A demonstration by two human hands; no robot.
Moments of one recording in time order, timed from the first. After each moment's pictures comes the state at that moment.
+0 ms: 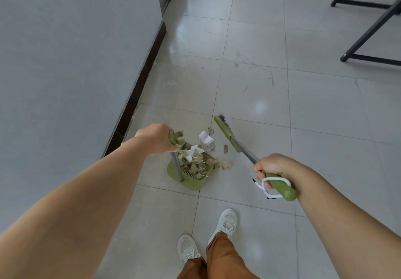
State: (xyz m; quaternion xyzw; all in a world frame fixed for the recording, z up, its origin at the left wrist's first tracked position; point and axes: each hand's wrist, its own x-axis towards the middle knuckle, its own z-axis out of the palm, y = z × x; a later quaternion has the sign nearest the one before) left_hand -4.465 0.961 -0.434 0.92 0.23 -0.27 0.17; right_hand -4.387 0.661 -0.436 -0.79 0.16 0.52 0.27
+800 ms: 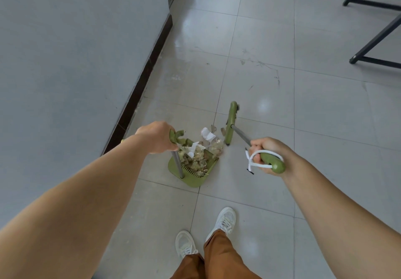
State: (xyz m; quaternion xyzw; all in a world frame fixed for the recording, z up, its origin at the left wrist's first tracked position) left_hand -4.469 0.969 -0.435 0.91 0.23 -0.28 0.17; right_hand -4.363 0.693 -0.437 -0.60 0.27 0.49 0.57
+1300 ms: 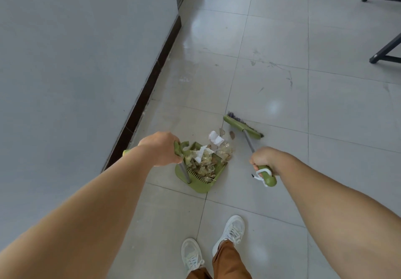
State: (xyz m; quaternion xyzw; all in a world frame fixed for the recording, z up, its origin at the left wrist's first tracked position) left_hand -4.467 0.972 -0.450 0.91 0.23 -0.30 0.17; right_hand -4.336 0.724 -0.491 -0.84 0.06 0.51 0.17
